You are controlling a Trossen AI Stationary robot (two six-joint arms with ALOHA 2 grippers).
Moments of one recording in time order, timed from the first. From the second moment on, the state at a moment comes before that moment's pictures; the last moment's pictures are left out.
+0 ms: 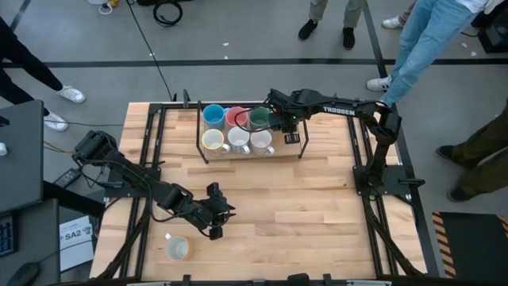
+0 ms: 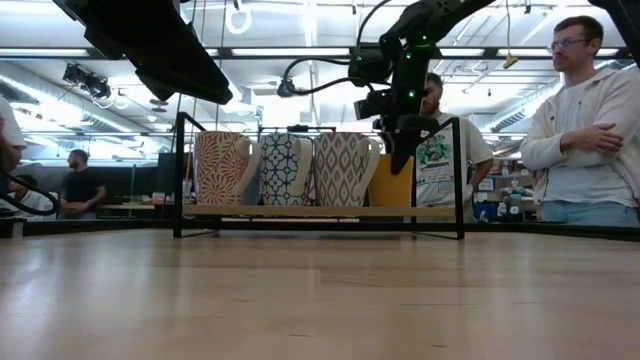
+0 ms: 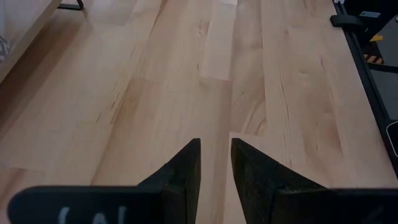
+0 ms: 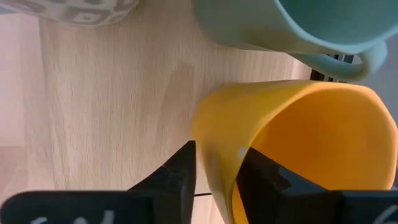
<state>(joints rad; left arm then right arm) -0.55 1.48 0.83 -0.06 -0.49 -0.51 -0.46 1.81 1.50 -0.96 0.13 -0.60</state>
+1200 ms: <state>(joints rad) -0.55 1.48 0.83 -0.06 -0.49 -0.51 -0.39 1.81 1.70 -1.19 0.14 -0.59</state>
